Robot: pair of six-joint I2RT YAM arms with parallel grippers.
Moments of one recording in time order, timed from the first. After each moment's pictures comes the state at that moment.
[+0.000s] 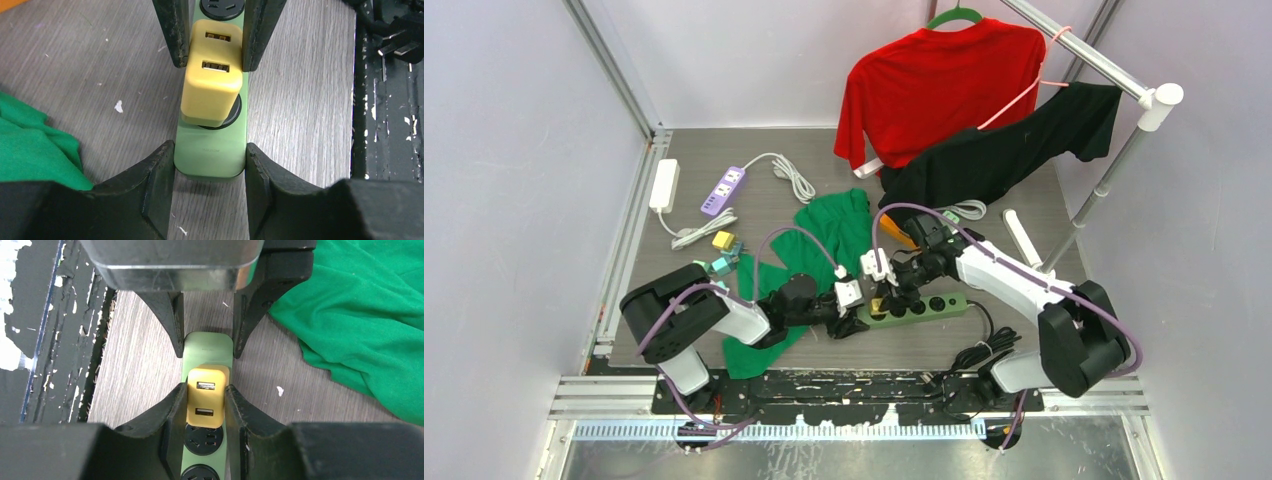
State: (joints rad) left arm -0.94 1.67 0.40 0.91 0.37 0.10; right arm 0.53 1.36 0.85 -0.65 -0.82 -1.06
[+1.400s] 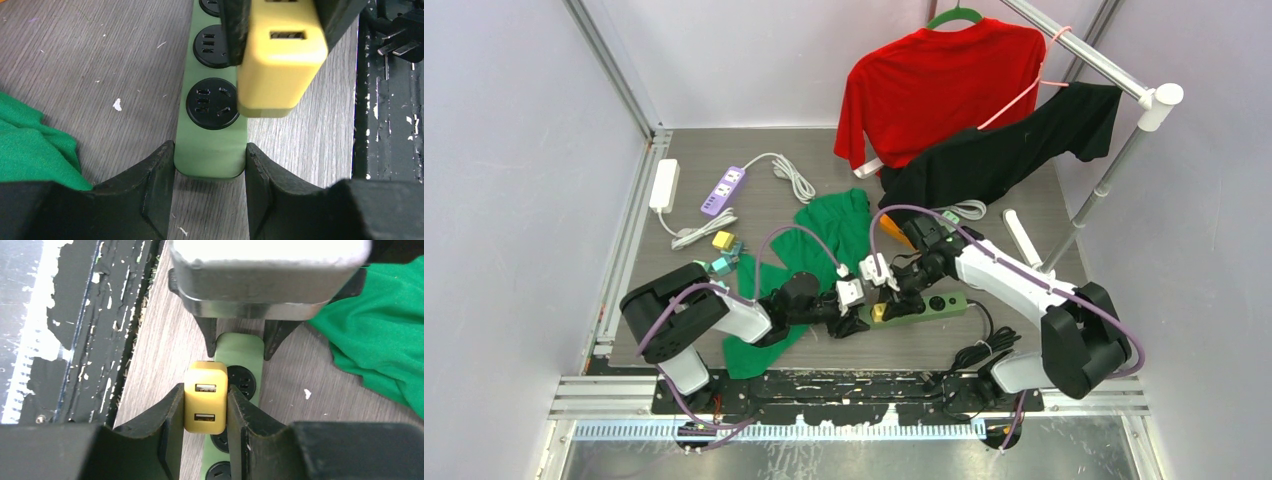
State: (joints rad) left arm -0.94 1.68 0.42 0.86 0.38 0.10; right arm 0.56 1.37 0.88 -0.76 -0.85 -1.10
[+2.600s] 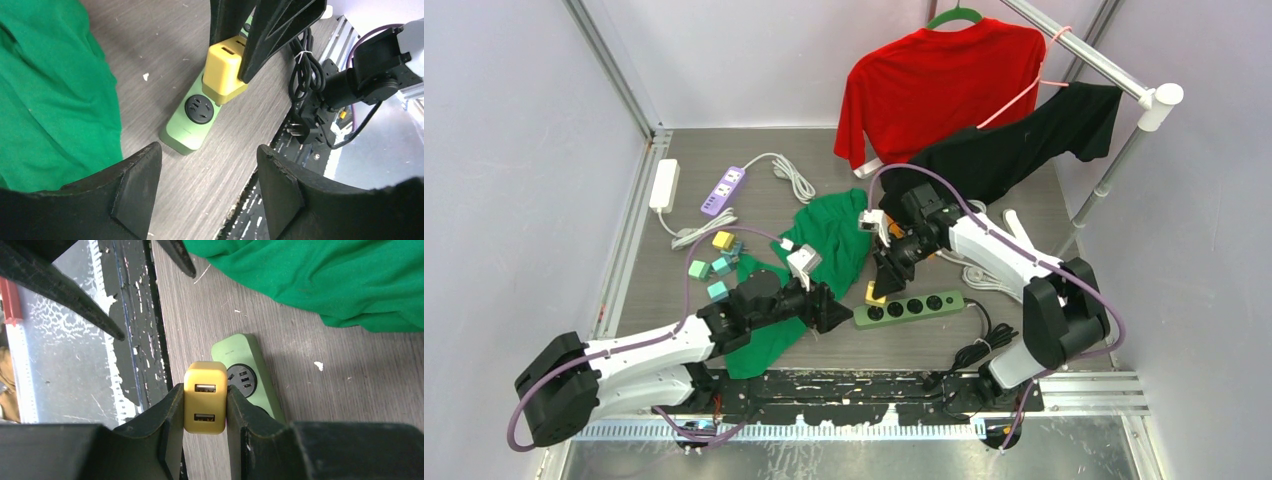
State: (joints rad) left arm -0.93 1.01 0.38 0.35 0.15 -0.42; right arm 0.48 1.51 1.08 -0.81 -0.89 -0.54
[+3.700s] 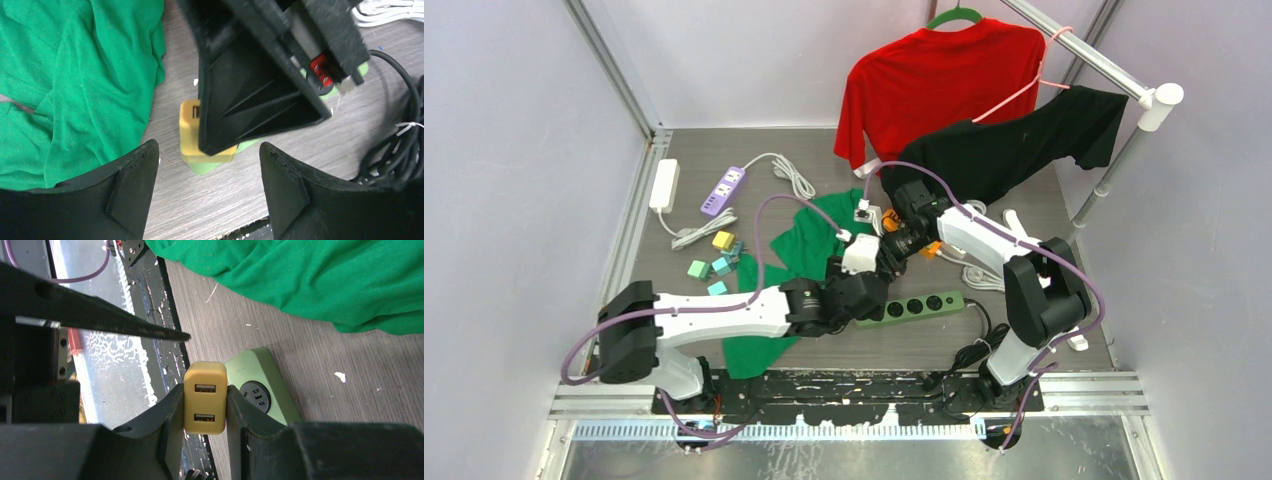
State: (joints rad) left arm -1.28 1.46 1.04 -0.38 -0.59 -0.76; right arm 0.48 1.66 1.14 -0.76 -0.96 -0.30
